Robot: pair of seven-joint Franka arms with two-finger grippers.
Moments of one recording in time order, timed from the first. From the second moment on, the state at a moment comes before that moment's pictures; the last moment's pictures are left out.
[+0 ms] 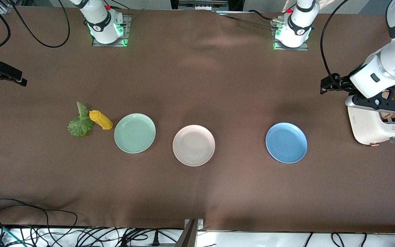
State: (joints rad) left arm -0.02 0.12 -0.09 -1.53 -0.04 1.52 0.01; right arm 0.04 0.06 -0.13 -1.52 0.05 1.52 -0.08
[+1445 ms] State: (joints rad) left arm -0.02 0.12 -0.09 -1.55 -0.04 1.52 0.01; right arm 0.04 0.06 -0.13 -1.52 0.04 1.50 -0.08
